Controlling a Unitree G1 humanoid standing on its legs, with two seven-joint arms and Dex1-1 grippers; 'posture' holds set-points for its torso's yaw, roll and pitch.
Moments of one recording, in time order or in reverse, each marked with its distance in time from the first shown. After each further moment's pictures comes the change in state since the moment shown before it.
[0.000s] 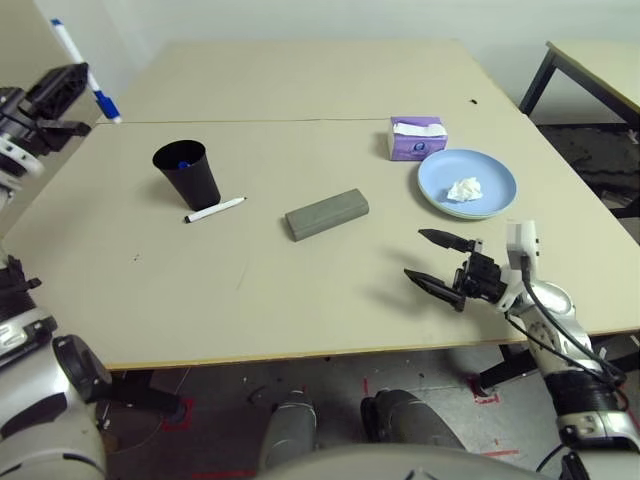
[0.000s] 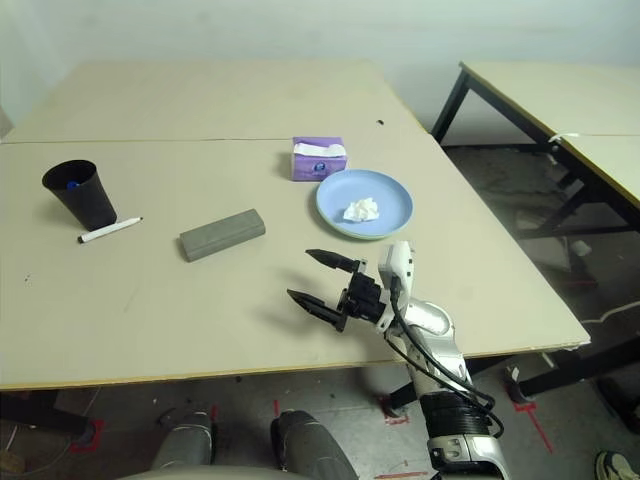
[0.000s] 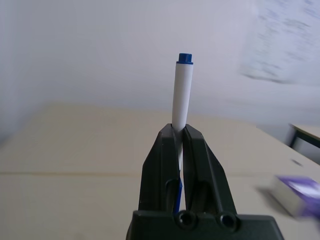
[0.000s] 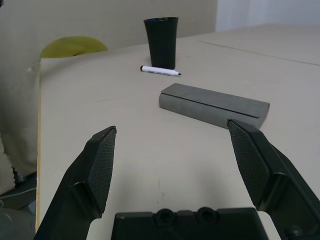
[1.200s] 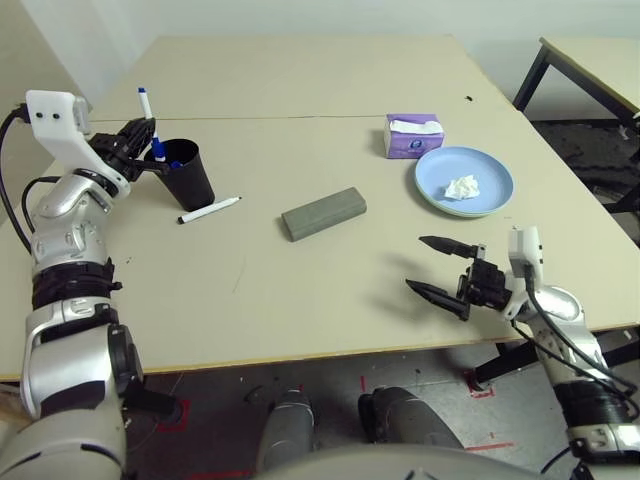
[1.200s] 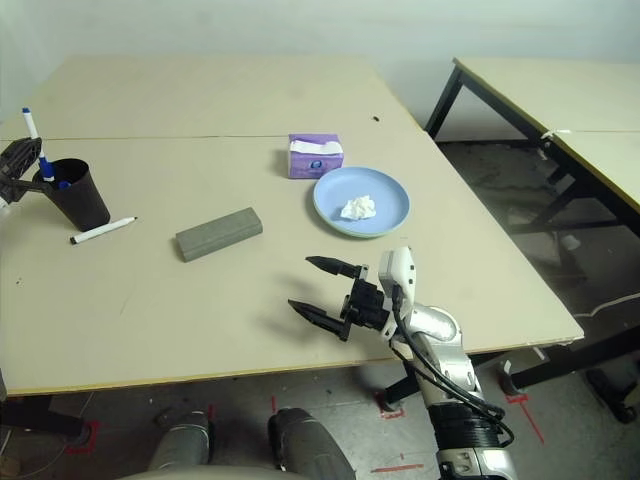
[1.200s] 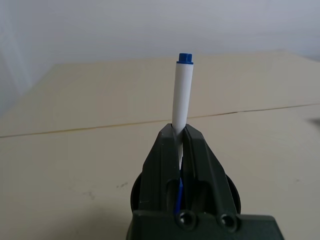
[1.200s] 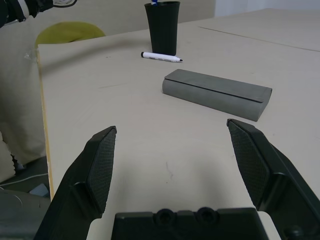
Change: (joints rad) left arm 0.026 -0.118 -0.260 0.305 0.204 -0.398 0.053; right arm 0.059 -0.030 0.002 -0.099 -0.010 0.038 -0.011
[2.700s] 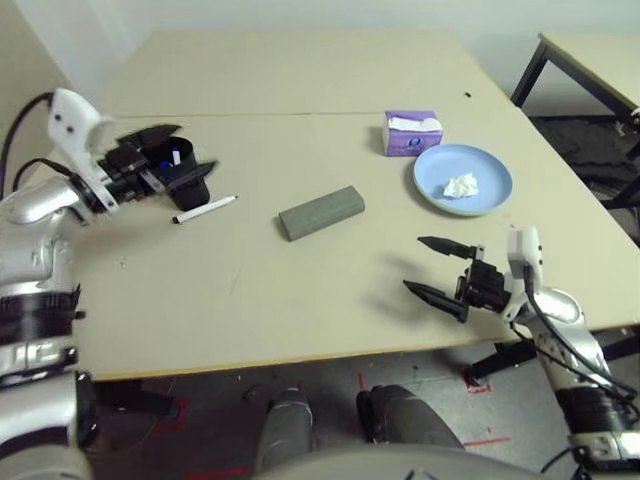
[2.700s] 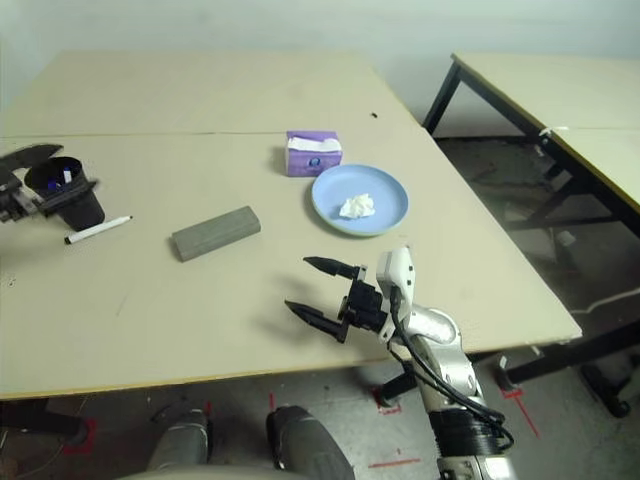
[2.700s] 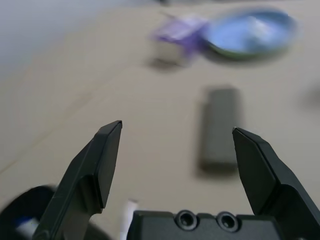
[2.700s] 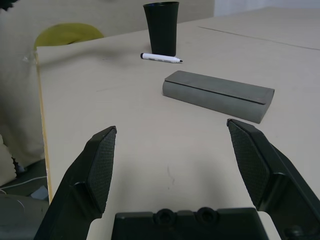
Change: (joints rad) left arm 0.388 0.238 -0.175 -0.659 -0.134 0.171 -0.612; right arm 0.020 0.007 0.015 -0.056 0.001 0.026 -0.032
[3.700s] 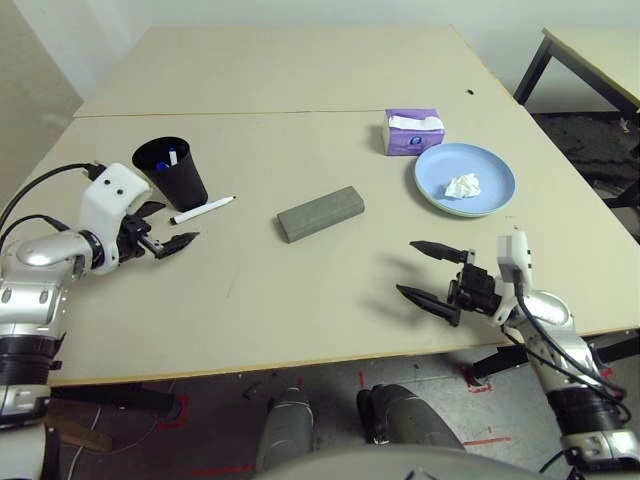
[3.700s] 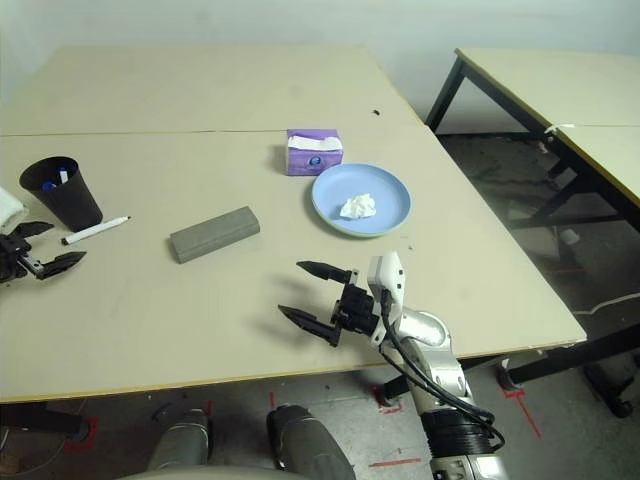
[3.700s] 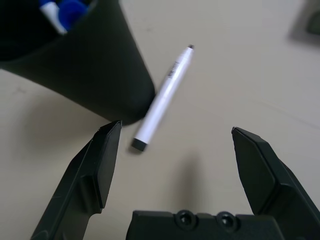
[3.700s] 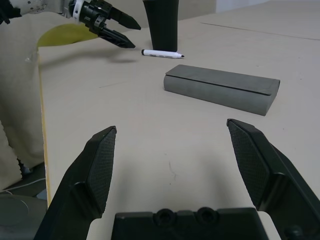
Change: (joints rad) left arm 0.013 -0.011 -0.014 0.273 0.246 0.104 0.382; right arm 0.010 0.016 0.021 0.019 -0.008 -0.026 0.005
